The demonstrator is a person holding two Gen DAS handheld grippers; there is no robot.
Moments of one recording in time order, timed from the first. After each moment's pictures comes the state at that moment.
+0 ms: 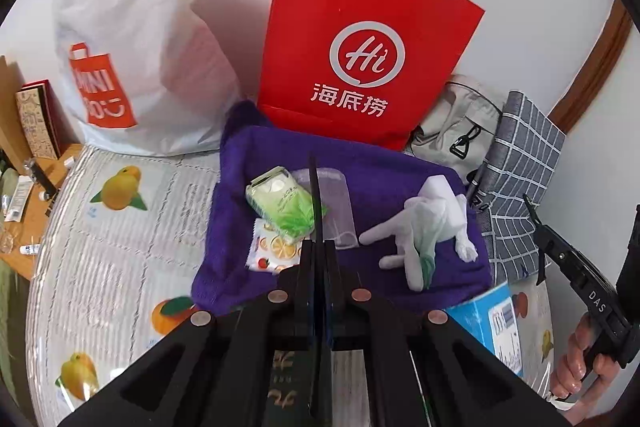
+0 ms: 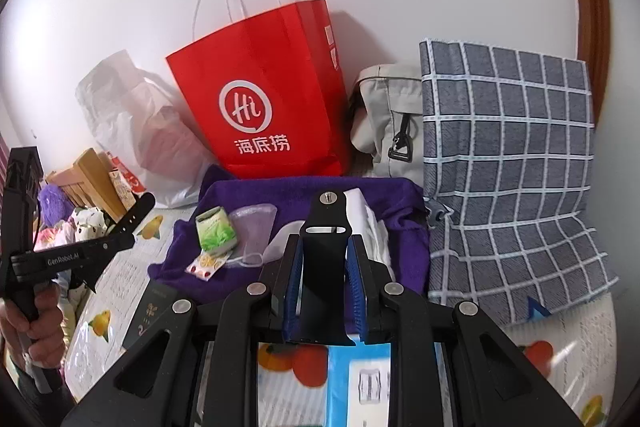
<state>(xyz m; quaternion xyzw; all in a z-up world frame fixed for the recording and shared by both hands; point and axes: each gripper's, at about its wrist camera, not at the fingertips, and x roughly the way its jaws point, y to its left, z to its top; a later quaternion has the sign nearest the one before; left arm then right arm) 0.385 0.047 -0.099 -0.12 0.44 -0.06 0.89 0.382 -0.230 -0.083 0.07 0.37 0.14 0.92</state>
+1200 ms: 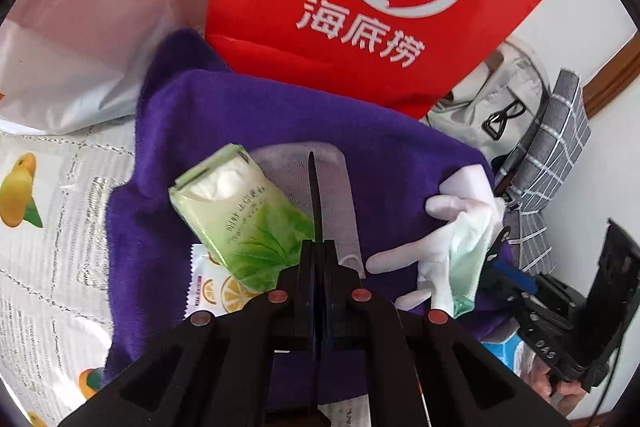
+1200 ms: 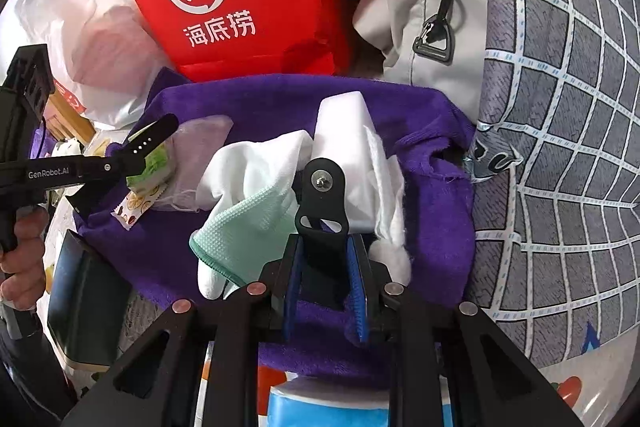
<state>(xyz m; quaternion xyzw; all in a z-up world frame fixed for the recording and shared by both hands) 0.479 0.024 -0.184 -0.14 0.53 -0.11 0.83 0.459 -0.208 -0.185 0.00 0.49 0.15 0.86</state>
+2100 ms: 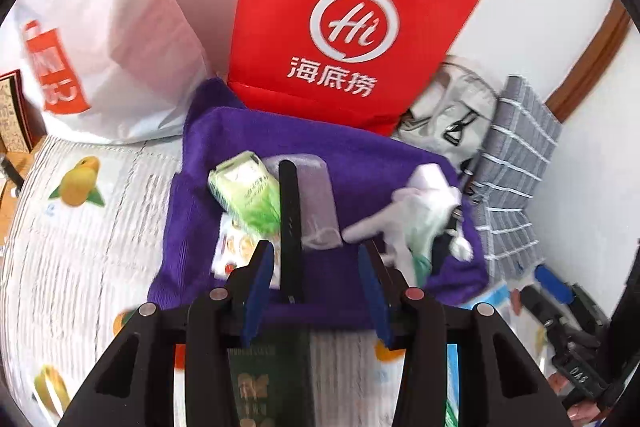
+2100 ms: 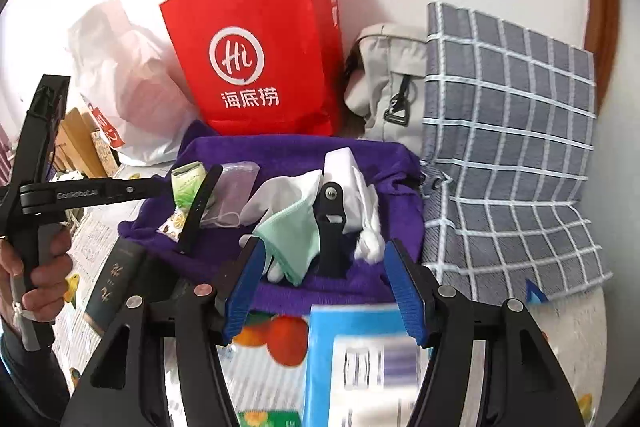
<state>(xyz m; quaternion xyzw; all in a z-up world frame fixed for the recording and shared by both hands) 0.395 0.036 -0.118 -0.13 0.46 -0.10 0.87 0.366 -0.217 -0.110 0.01 0.40 0.12 0.91</state>
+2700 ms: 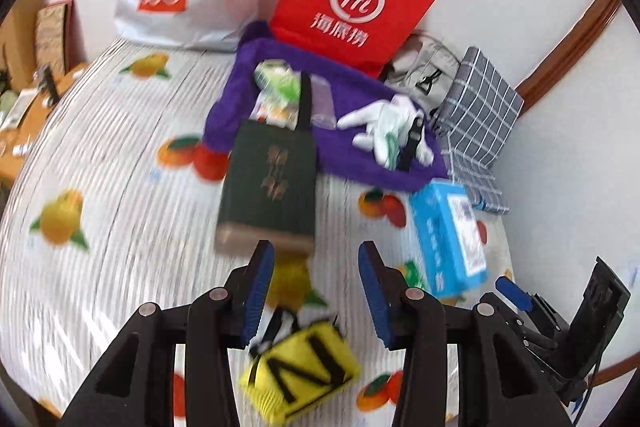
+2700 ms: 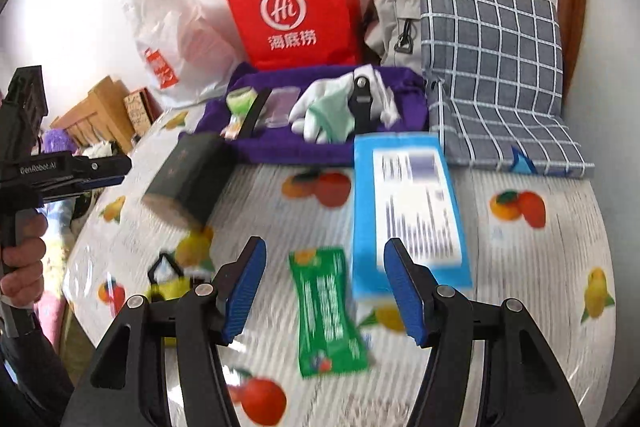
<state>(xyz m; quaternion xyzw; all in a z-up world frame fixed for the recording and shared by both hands) 0.225 0.062 -0.126 -0.18 0.48 -0.09 0.85 0.215 -0.221 -0.123 0.02 0.43 0.15 0.89</state>
